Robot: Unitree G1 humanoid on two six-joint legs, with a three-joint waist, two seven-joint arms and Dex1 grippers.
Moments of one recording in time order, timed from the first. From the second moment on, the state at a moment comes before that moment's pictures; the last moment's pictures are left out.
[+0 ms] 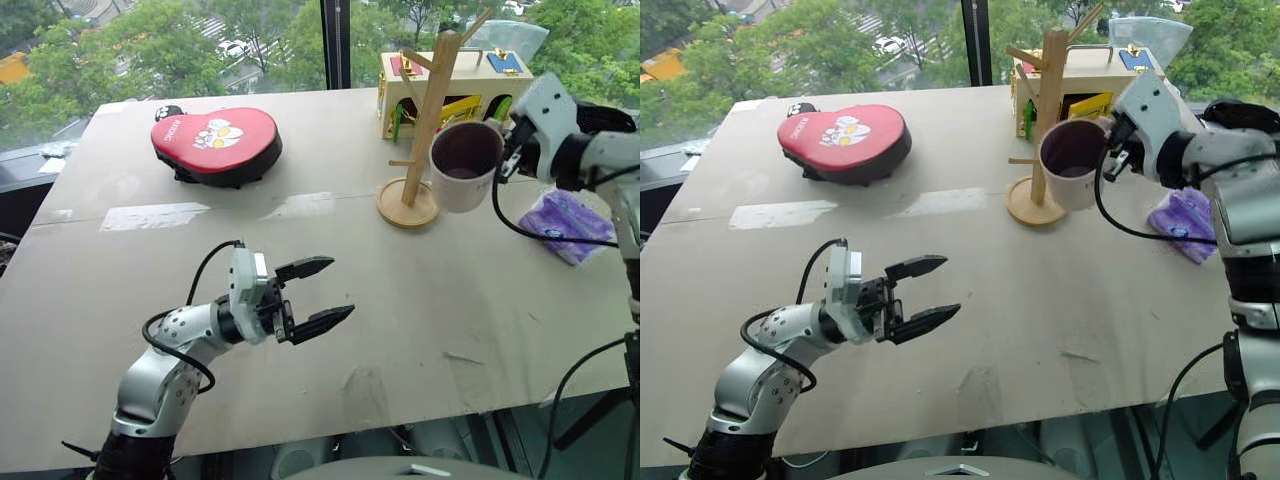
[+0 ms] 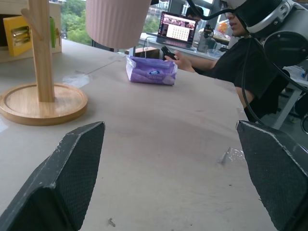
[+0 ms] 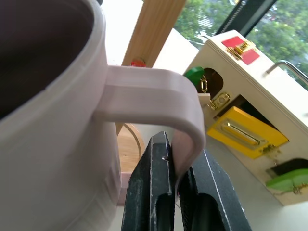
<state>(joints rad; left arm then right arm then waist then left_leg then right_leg) 0.05 0.52 0.04 -0.45 -0.67 0.28 -1.00 -0.91 -0.79 0.11 0.09 0.20 0.57 0.86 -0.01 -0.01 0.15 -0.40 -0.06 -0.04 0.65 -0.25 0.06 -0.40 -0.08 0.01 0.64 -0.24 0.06</state>
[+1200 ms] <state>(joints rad) 0.12 0.49 0.20 -0.48 -0.77 0.26 -0.82 -0.63 -0.83 -0.16 0.04 0.23 0.49 1.02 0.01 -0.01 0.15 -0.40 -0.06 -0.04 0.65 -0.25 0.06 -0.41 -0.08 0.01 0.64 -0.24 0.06</state>
